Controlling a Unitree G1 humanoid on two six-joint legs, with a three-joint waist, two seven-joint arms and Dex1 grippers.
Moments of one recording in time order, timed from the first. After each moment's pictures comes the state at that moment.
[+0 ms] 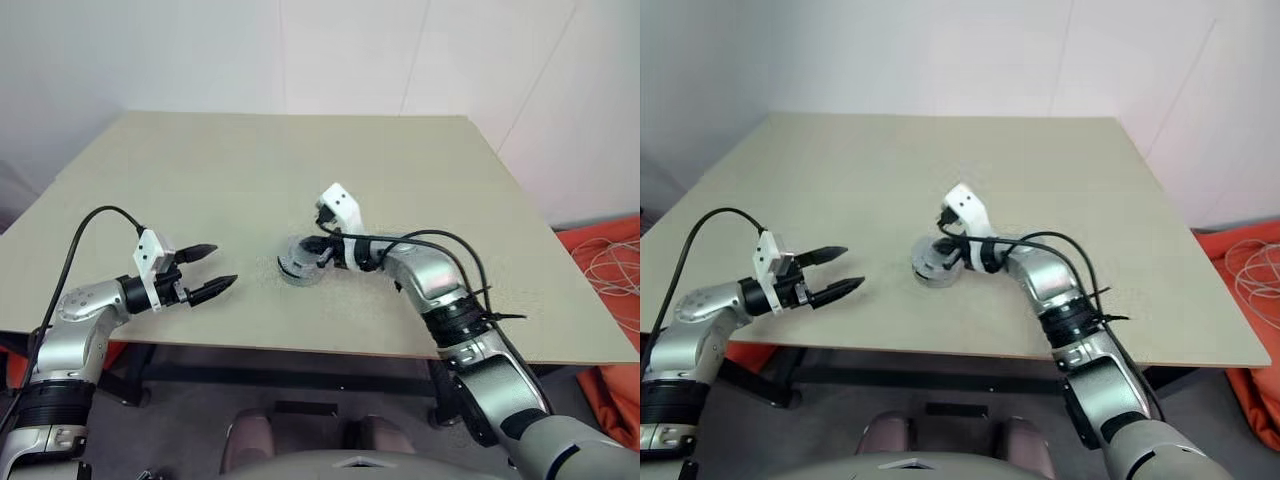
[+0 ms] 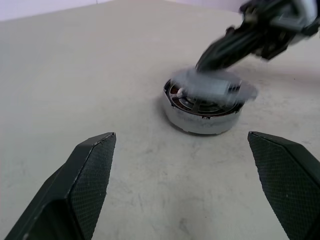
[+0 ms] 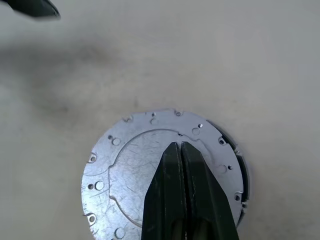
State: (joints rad) left arm -0.14 0.63 0.17 0.12 -0.44 0.17 -1.11; right arm -0.66 -0.18 0.30 0.29 0.12 0.60 0.72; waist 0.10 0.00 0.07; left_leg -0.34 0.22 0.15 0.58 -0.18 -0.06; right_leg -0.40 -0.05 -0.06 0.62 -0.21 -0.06
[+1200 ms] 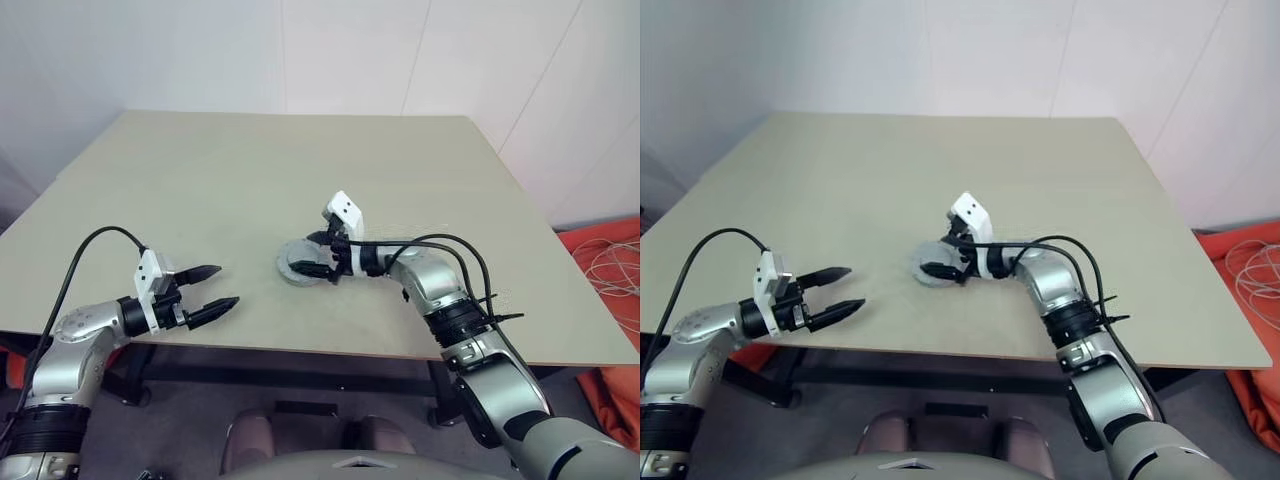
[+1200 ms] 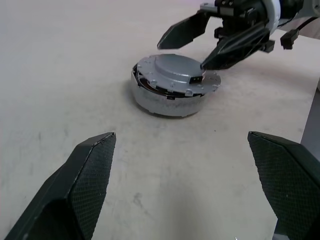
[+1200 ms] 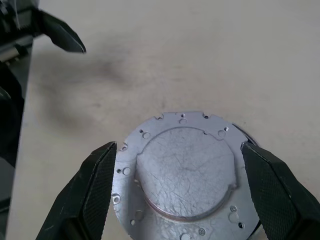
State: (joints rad) left arm -0.02 0.62 0.17 0.06 -0.50 0.19 -1.15; right arm -0.63 -0.22 0.27 0.35 0.16 0.44 0.92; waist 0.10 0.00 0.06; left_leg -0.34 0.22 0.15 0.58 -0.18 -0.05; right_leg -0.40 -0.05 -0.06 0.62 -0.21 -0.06
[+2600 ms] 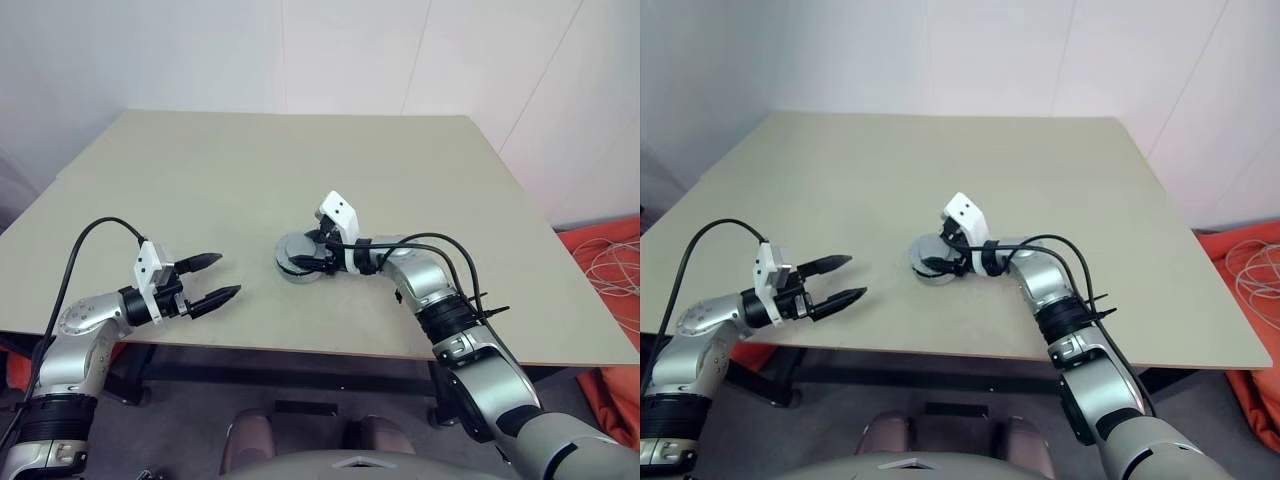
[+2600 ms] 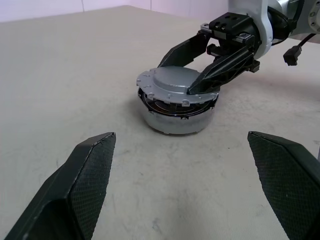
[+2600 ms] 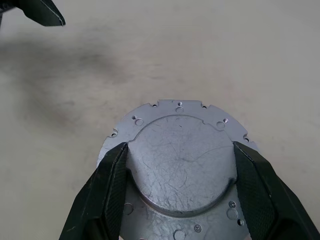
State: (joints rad) left arm -0.08 0.60 0.17 0.11 -0.49 0.12 -1.15; right arm -0.66 -0.18 0.26 0.43 0.08 0.37 0.87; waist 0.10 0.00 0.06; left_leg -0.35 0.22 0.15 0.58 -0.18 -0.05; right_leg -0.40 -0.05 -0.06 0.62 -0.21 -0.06
